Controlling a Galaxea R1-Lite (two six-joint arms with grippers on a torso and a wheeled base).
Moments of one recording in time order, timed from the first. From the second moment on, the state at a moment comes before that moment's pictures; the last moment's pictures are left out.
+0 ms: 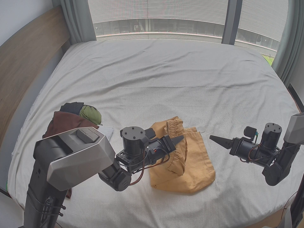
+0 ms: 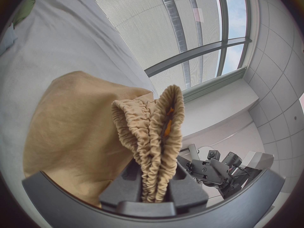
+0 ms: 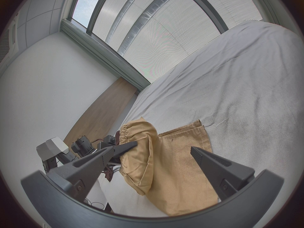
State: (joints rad) left arm -0.64 2.49 -1.13 -1.29 -0.32 -0.91; right arm 0.18 2.09 -0.37 -1.54 0.56 0.54
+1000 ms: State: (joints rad) left arm -0.70 2.58 -1.23 -1.22 -0.30 -0.94; right arm 0.17 2.10 -0.38 -1.54 0.56 0.54
